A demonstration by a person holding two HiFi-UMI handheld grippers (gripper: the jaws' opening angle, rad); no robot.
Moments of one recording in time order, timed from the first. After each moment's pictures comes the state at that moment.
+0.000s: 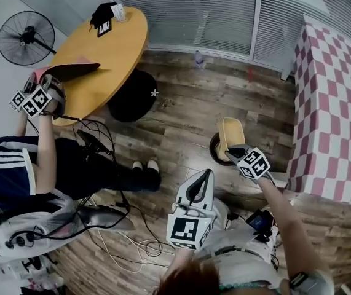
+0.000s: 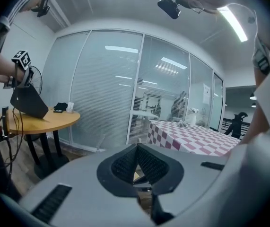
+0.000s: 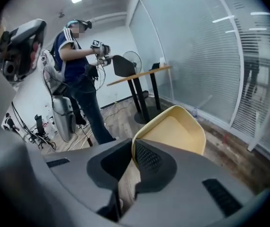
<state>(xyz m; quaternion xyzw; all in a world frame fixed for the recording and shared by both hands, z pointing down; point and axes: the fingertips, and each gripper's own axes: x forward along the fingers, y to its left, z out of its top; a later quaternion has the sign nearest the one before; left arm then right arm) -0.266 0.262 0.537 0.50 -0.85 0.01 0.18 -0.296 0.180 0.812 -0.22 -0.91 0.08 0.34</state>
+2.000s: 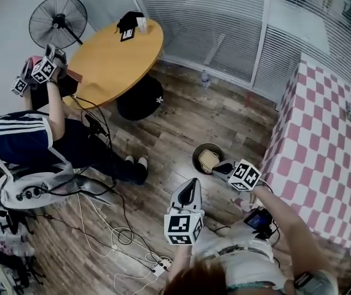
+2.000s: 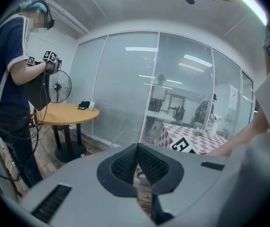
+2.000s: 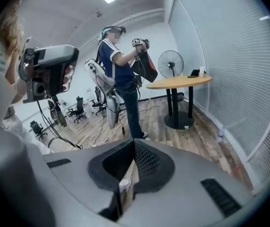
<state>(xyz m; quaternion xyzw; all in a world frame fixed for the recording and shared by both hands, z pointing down) -0.167 0.208 0.498 0.35 -0.91 -0.02 0.22 -0.188 0.152 0.673 -0.44 -0.84 -0.01 0.31</state>
